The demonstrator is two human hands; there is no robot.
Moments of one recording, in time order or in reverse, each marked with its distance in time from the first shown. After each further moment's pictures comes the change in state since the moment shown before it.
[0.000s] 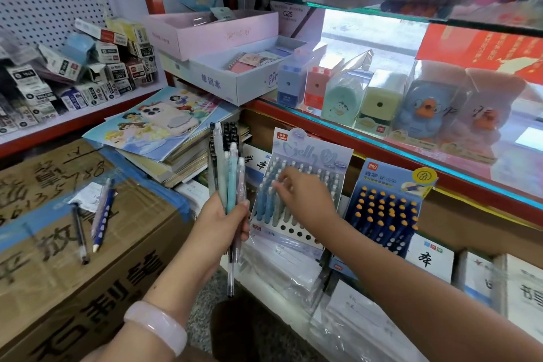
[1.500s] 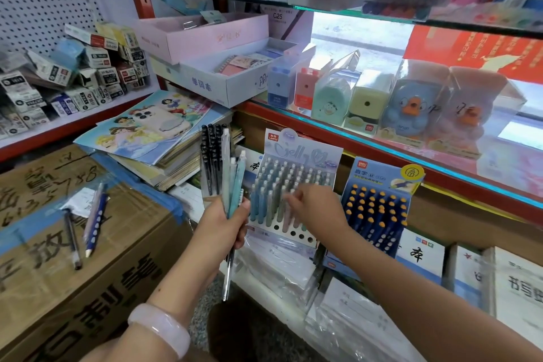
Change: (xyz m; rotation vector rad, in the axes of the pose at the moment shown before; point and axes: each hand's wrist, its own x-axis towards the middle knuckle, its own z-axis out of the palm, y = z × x) left_hand -0.003 -0.001 0.012 0.035 -0.032 -0.003; right_hand -0.020 0.023 -0.011 -0.063 -0.054 0.117
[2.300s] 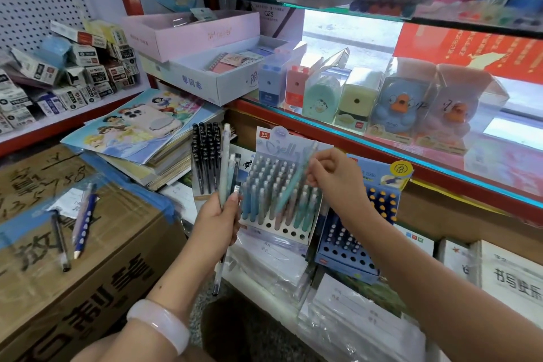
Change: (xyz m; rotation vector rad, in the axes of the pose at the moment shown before) left_hand 0.005 -0.004 0.009 0.033 0.077 0.014; right_hand -0.008 0.010 -0.045 0.694 0.290 0.058
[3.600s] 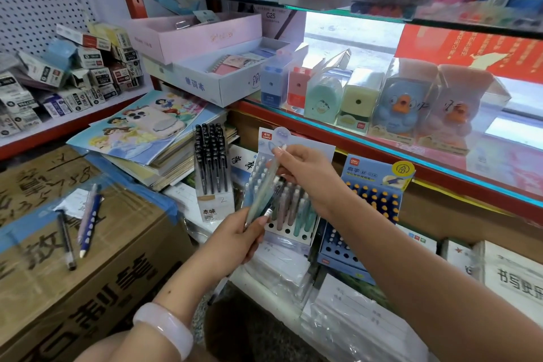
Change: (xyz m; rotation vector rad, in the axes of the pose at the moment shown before) left_hand -0.016 0.001 0.003 0.171 -0.354 0.030; right_hand 0.003 -0.032 0.030 0.240 -0.299 0.177
